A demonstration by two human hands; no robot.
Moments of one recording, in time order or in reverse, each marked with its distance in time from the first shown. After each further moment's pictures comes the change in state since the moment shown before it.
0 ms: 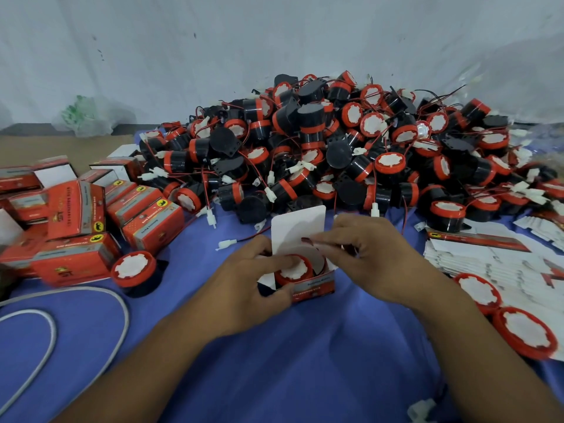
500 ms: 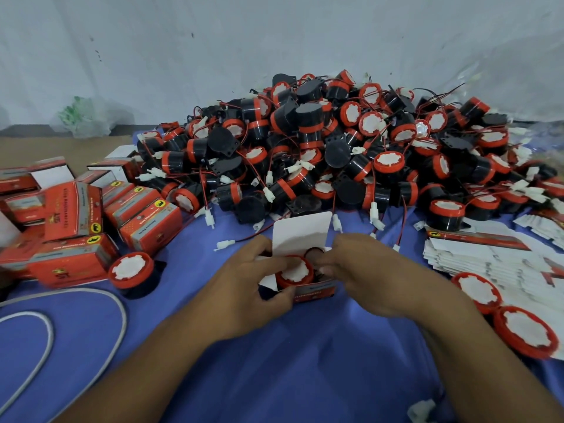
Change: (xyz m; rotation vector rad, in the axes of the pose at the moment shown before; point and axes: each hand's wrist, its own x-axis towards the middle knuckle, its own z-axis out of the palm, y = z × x) left_hand -0.001 0.002 0.002 0.050 -0.040 -0.040; right_hand 0.002 -0.012 0.006 -0.355 -0.453 0.168
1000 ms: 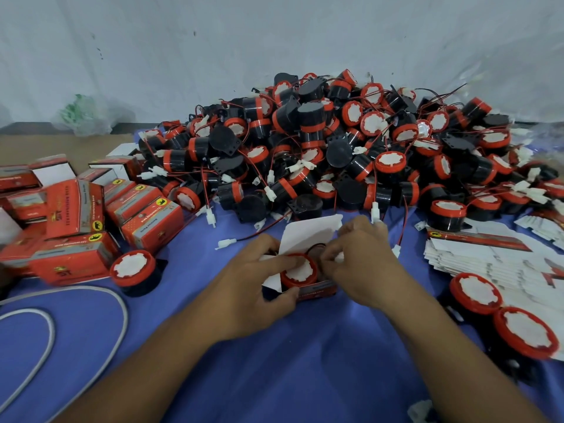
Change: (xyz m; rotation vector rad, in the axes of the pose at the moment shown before) left_hand 0.001 0.008 -0.002 0.012 0.002 0.031; right_hand 0.013 0.000 0.022 0.164 0.261 0.282
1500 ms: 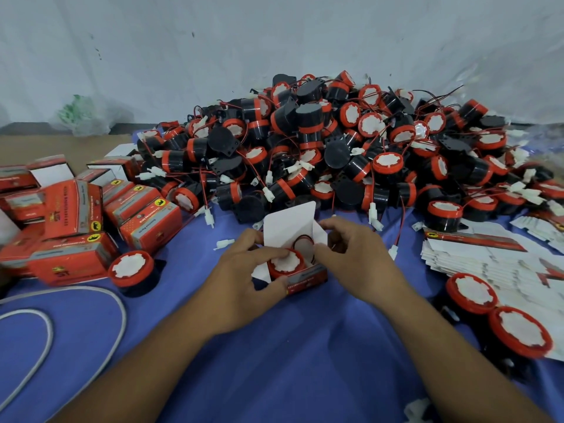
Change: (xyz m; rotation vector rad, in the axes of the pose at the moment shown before) left_hand 0.000 -0.012 0.001 -0.059 0.092 -0.142; right_hand 0.002 0.004 0.007 0.644 0.137 -0.011
